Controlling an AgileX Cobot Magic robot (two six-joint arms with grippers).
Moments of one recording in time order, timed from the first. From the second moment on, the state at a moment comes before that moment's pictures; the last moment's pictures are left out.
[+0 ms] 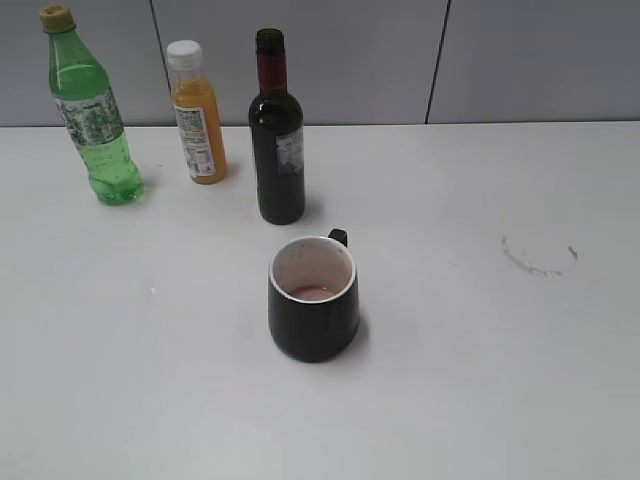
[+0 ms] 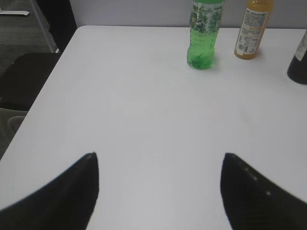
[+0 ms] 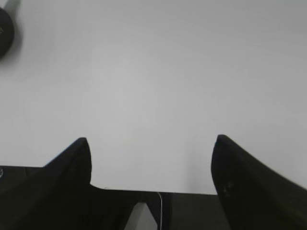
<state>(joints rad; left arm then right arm) 0.01 -0.01 -0.51 -0.01 1.06 0.06 -0.14 0.60 -0.61 0.23 1.06 -0.21</state>
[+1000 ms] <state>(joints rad) 0.01 -0.01 -0.51 -0.01 1.06 0.06 -0.14 0.00 -0.42 0.22 0.94 -0.21</state>
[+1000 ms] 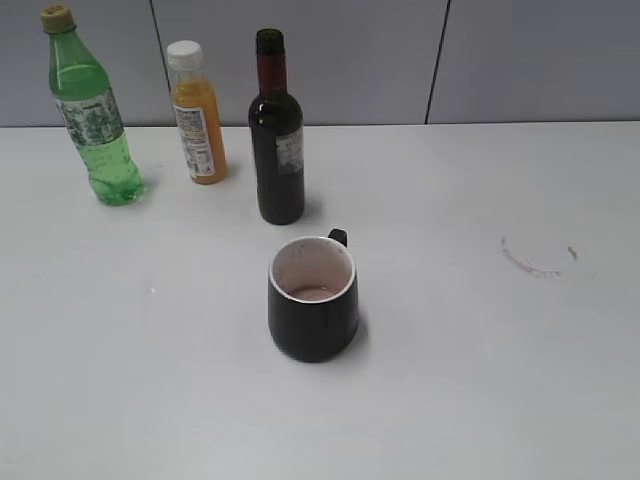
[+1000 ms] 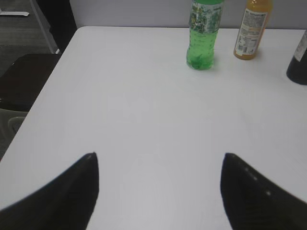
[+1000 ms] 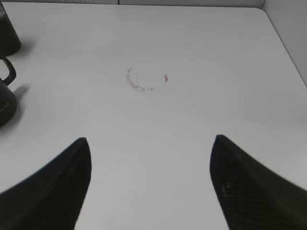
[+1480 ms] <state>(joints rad) 0.01 -0.01 -0.51 -0.01 1.06 0.06 -0.10 0.00 -0.41 0.22 0.94 -0.19</state>
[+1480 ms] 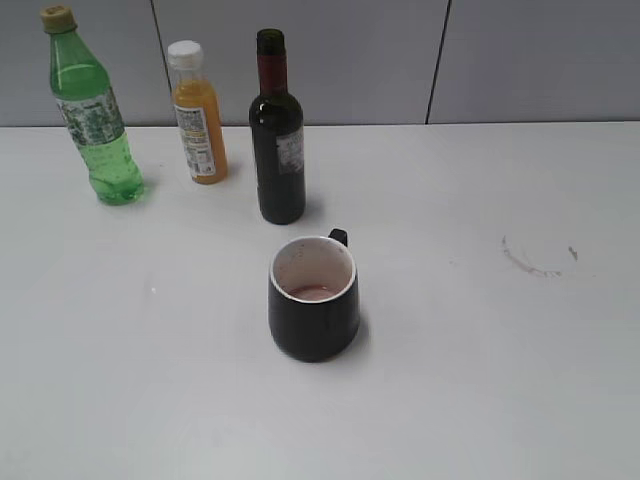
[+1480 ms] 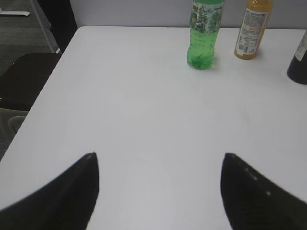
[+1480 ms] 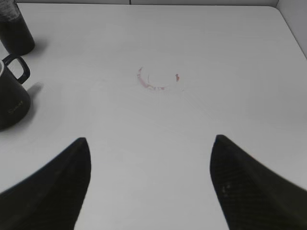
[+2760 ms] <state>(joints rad) 0.01 -0.01 -0.51 -0.01 1.06 0.06 -0.10 0.00 -0.41 0.20 0.94 -0.14</state>
